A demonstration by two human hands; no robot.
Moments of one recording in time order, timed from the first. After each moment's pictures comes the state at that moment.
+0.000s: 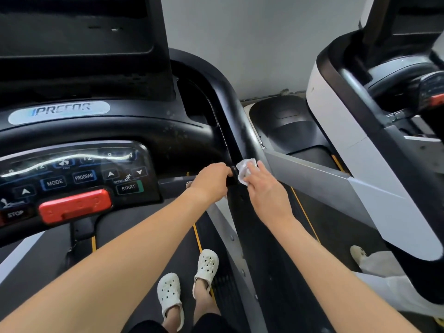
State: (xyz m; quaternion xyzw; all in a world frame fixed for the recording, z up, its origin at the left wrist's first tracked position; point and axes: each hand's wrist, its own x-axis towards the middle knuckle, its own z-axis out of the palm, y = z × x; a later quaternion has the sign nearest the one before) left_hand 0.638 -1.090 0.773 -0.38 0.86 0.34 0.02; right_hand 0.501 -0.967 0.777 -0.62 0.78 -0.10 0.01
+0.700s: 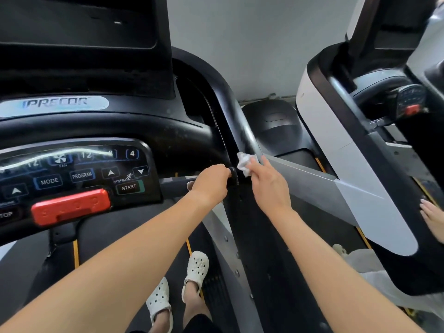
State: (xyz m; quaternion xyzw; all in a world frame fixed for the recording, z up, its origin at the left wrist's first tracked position) left_hand 0.645 -1.086 0.775 -0.37 0.87 0.33 -0.01; right_hand 0.503 -0.985 0.790 -0.54 0.83 -0.14 0.00
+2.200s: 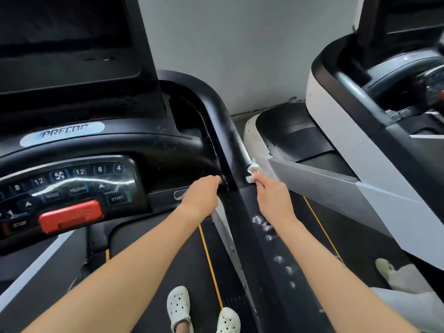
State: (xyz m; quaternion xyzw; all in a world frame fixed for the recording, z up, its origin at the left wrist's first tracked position) left_hand 0.621 -1.062 0.779 -0.45 0.86 0.26 0.03; right_hand 0.448 -0.955 0.771 -0.48 0.81 -0.29 0.13
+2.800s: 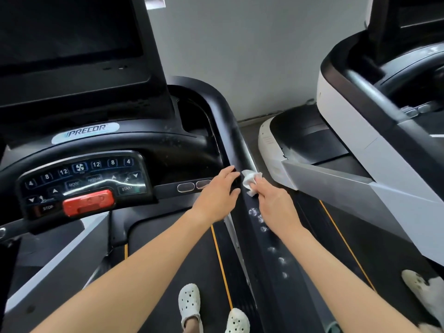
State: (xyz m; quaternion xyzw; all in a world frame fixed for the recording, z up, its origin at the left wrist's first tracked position) left_hand 0.606 -1.011 0.794 -0.42 0.84 0.33 -0.07; right_hand 0.444 -0.911 0.771 -0.56 0.76 -0.30 0.14
